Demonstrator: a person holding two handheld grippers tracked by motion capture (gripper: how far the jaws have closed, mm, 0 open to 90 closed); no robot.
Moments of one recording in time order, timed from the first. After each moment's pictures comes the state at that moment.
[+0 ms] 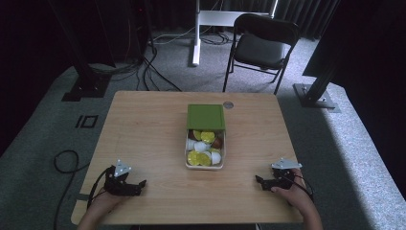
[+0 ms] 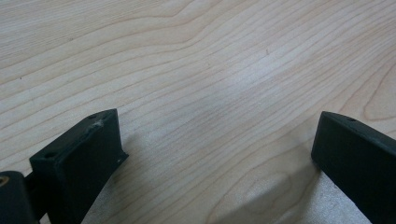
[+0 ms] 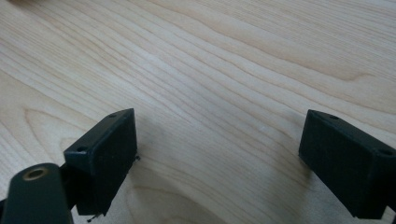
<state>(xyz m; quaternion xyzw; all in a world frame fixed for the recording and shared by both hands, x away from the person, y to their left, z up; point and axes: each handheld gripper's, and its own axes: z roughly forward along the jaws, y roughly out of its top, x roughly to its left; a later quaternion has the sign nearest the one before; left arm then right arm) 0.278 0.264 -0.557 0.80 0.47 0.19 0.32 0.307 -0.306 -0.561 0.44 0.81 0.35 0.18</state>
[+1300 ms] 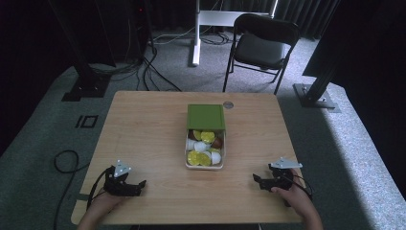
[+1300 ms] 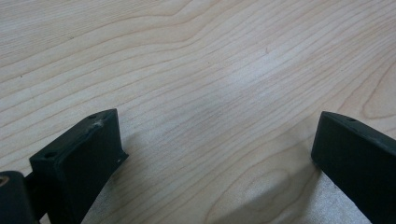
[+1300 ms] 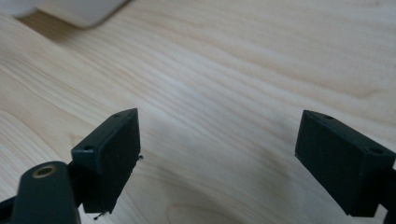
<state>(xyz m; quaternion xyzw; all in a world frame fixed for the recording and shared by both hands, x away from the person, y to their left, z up) 0.277 0.264 -0.557 0.80 0.47 0.19 0.32 0.302 -0.295 -0.549 0.45 0.79 0.38 0.17</state>
